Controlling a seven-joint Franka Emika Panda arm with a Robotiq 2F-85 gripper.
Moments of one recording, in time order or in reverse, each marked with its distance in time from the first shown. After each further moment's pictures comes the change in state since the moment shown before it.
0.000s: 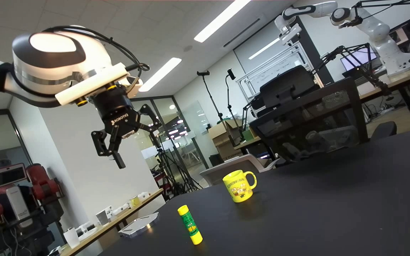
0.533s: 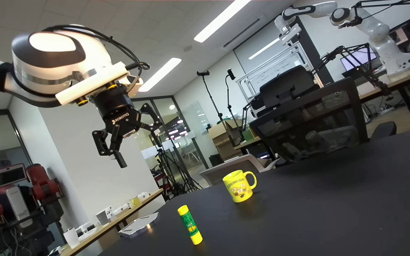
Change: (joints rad) arm -0.010 0.001 0.002 -0.001 0.000 0.014 0.001
